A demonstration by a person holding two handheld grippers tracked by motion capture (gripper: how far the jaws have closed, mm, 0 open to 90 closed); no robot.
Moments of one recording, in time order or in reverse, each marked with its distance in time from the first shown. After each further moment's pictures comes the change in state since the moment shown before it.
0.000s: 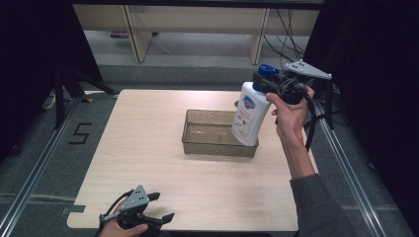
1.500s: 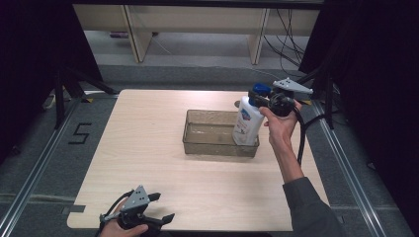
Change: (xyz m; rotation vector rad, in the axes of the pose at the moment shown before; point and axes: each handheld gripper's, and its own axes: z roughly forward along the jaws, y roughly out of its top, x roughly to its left) left arm 0.000 -0.001 0.001 0.001 -0.002 0.007; right arm -0.018 -0.061 0.029 0.101 -0.024 0.042
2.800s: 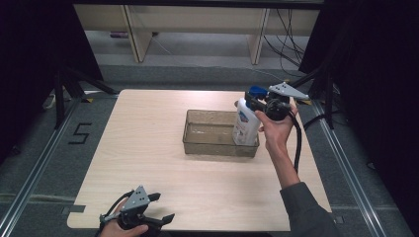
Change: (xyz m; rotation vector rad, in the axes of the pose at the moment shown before) left arm -0.001 0.000 0.000 -0.007 0.003 -0.003; right arm 0.015 -0.009 -0.002 -0.030 -0.010 -0.016
